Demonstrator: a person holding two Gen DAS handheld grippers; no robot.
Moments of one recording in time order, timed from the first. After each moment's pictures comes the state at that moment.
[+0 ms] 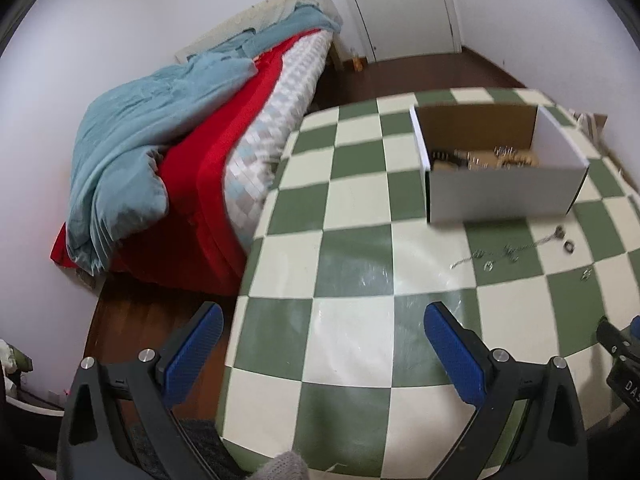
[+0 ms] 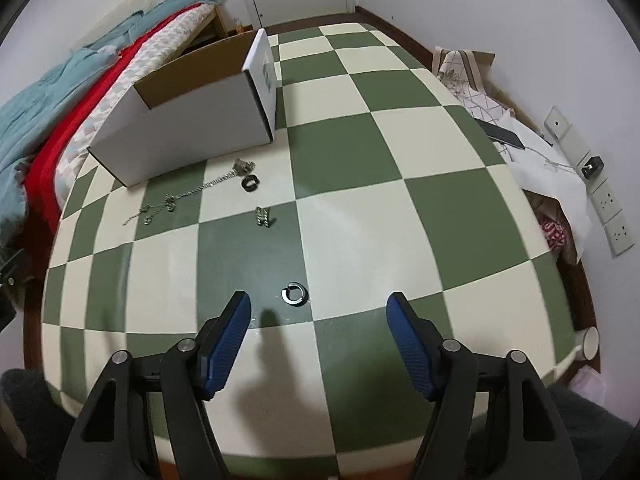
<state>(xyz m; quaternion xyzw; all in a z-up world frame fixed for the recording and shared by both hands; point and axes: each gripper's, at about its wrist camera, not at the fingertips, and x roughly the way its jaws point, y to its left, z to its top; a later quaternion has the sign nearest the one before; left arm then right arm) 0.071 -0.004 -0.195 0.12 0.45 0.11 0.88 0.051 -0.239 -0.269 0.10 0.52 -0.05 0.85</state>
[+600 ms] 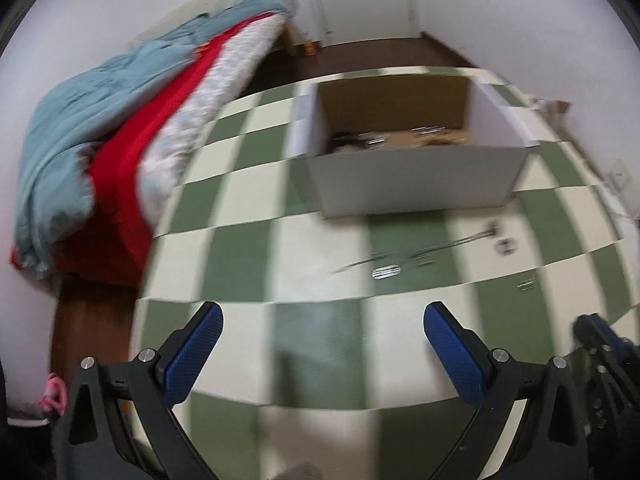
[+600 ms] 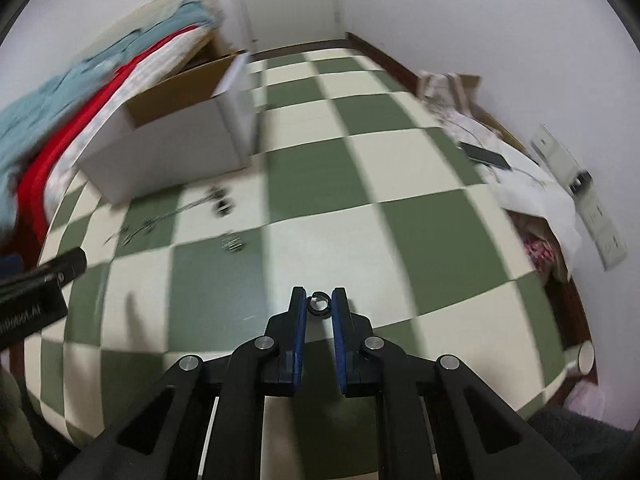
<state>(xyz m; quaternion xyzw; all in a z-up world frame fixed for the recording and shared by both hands) 0.097 -0.079 -0.221 0.09 0.48 0.02 0.87 0.054 -0.261 -0.269 0.10 0.48 -0.08 0.87</state>
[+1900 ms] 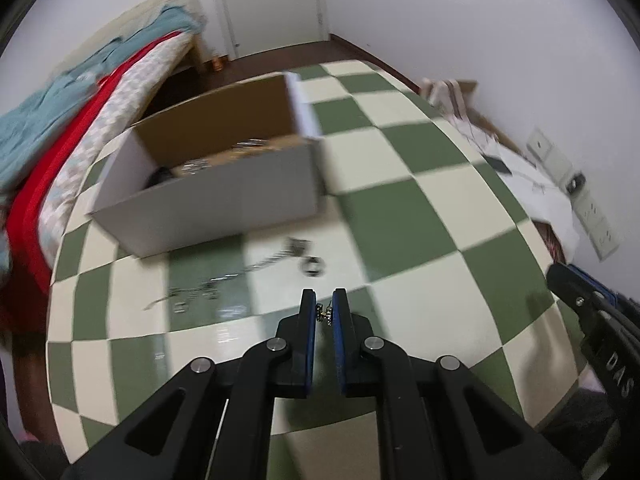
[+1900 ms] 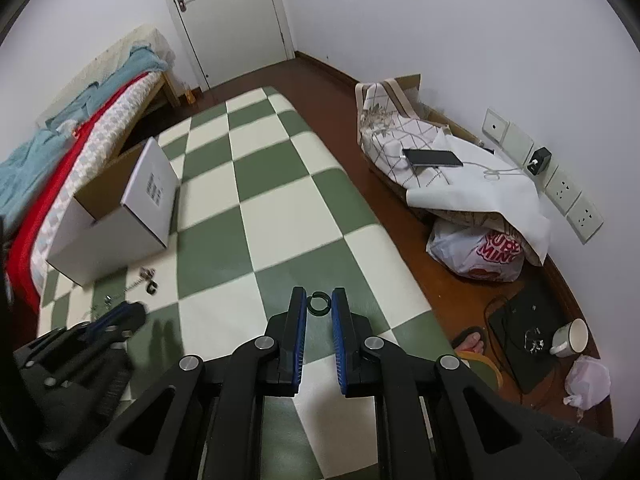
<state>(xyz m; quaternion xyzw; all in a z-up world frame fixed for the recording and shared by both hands) 0.101 -0.169 -0.228 0.08 0.48 -0.12 0.87 0.049 -0.342 -0.237 0.16 0.44 -0.14 0.87</state>
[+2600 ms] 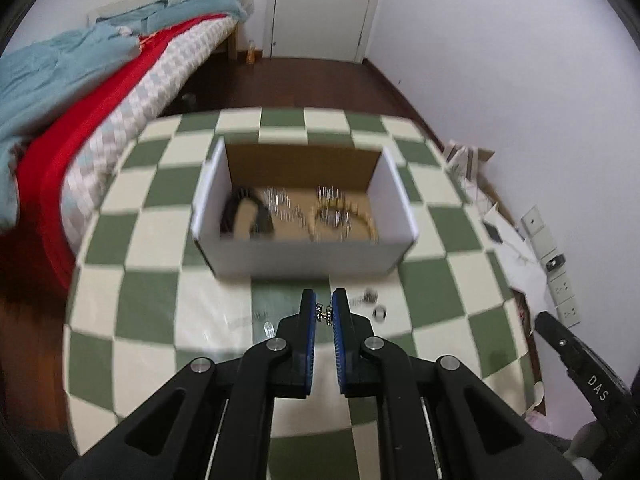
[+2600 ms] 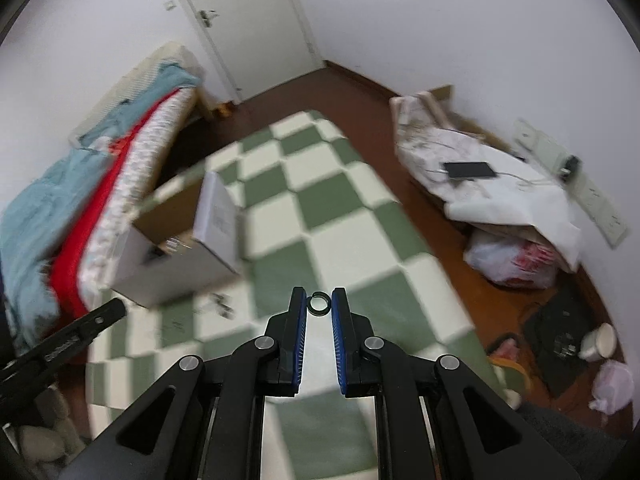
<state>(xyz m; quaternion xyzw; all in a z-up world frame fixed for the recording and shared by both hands) 0.130 -0.084 -0.156 -0.04 0.47 -0.11 0.87 0.065 -0.325 -0.186 0.20 0.41 -0.06 0.88</state>
